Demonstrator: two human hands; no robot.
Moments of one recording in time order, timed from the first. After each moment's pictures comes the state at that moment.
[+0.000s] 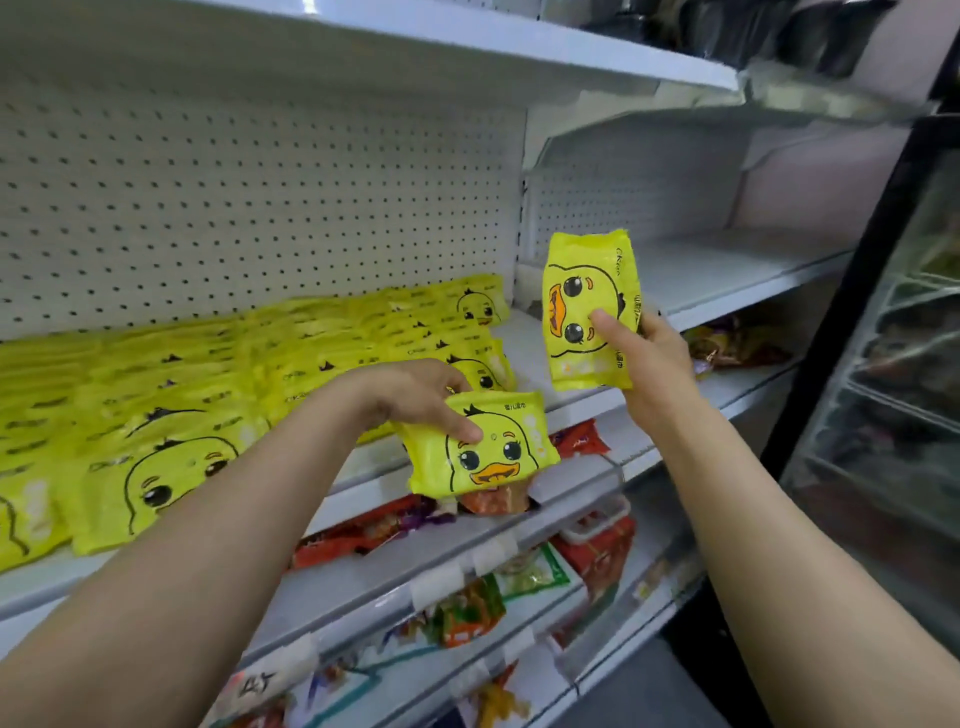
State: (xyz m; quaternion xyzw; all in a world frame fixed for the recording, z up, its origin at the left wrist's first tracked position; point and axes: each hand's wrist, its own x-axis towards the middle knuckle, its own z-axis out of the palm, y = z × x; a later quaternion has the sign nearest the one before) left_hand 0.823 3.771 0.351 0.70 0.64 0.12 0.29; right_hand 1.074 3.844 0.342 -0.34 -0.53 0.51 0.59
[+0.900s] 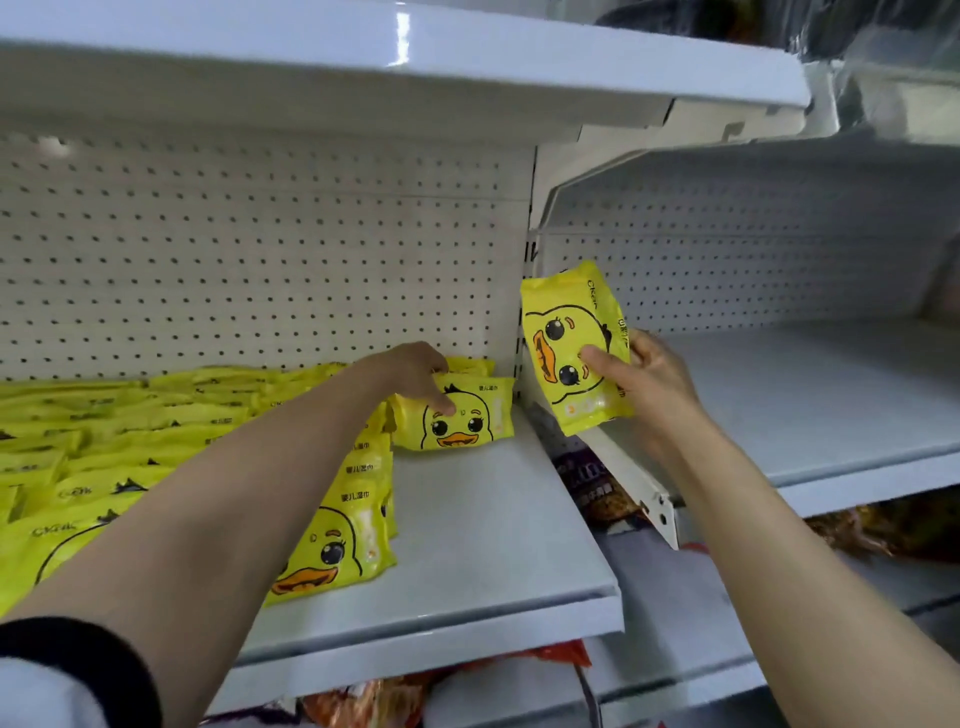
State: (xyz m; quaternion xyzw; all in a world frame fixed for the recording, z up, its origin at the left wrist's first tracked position) left_hand 0.831 4.084 0.383 0.54 0.83 0.09 0.09; right_hand 1.105 4.160 0.383 -0.25 -0.64 0.57 0.46
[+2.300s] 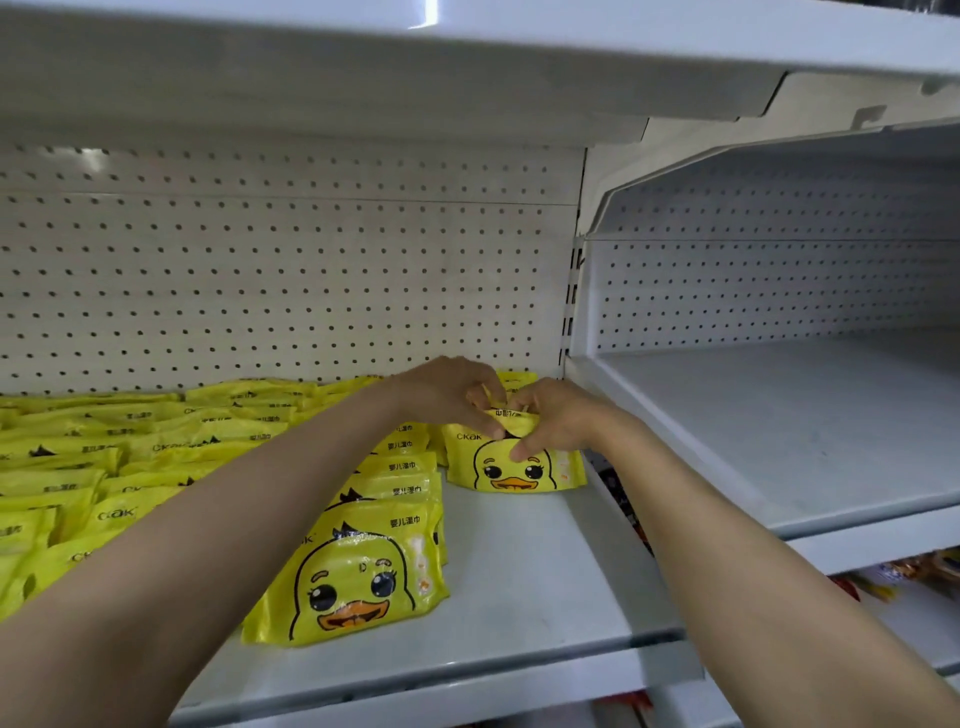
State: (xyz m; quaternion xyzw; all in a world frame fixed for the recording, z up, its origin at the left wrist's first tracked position) left_hand 0.818 4.055 0.381 0.64 0.73 0.18 0.14; right_hand 0.977 4.167 0.363 -0.28 -0.94 0.19 0.03
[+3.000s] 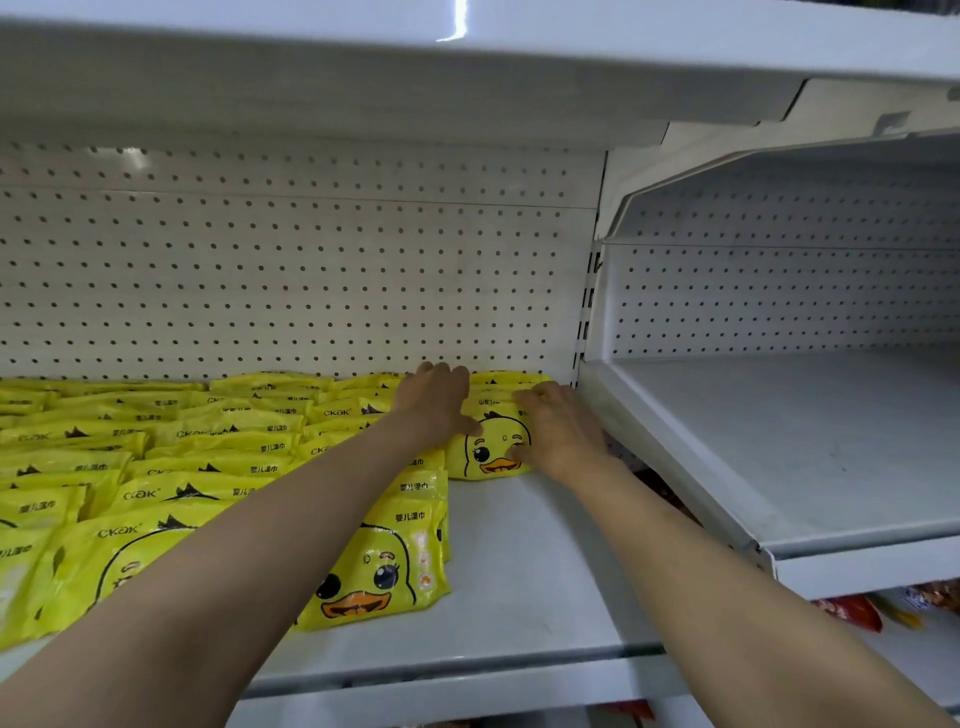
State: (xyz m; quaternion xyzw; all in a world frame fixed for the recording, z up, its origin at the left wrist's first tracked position) left_hand 0.815 4.061 0.346 0.49 0.86 0.11 -0.08; right_hand 0.959 4.174 0.310 -0.30 -0.94 0.01 0.16
